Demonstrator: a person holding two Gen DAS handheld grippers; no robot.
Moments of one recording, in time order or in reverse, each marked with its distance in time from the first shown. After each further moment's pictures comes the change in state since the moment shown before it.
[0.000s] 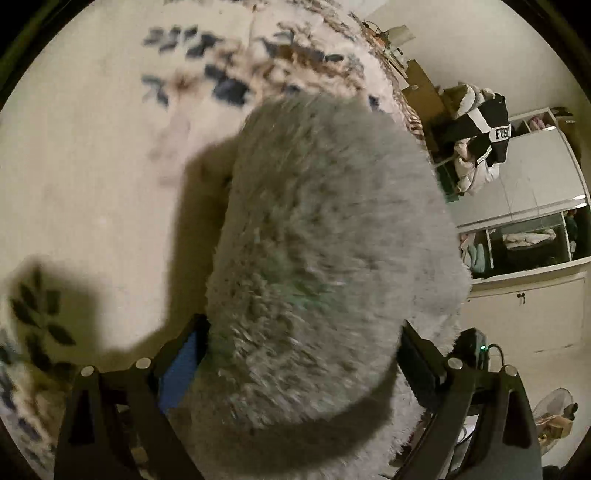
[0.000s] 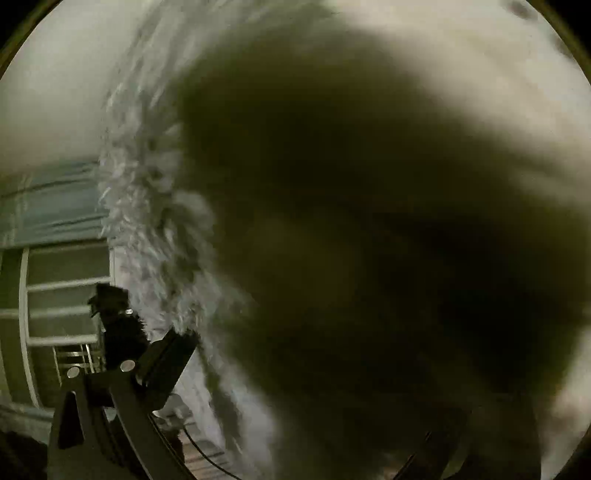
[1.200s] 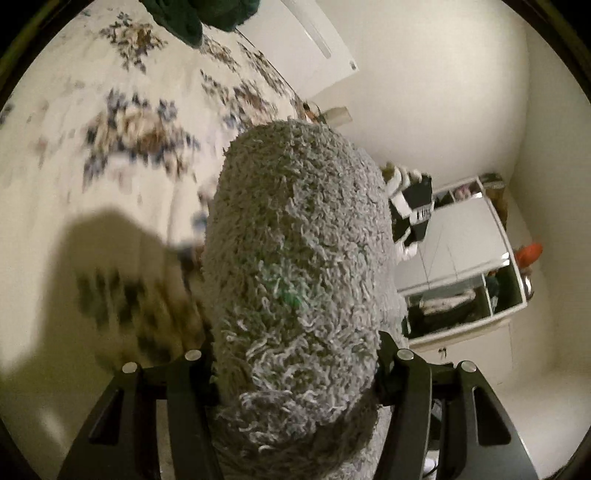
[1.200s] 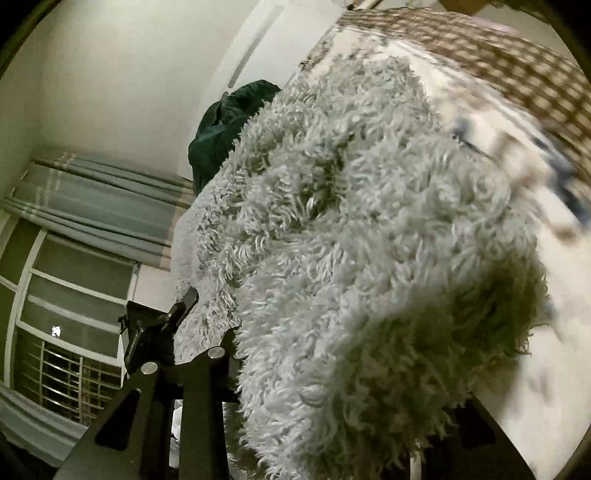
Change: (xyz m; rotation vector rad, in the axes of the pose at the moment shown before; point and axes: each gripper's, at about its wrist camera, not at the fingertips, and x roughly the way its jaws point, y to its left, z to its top) left arm -0.107 -0.010 0.224 -0.020 -0.254 -0.337; right arm 0.058 0.310 0.131 -0.229 -0.267 0.045
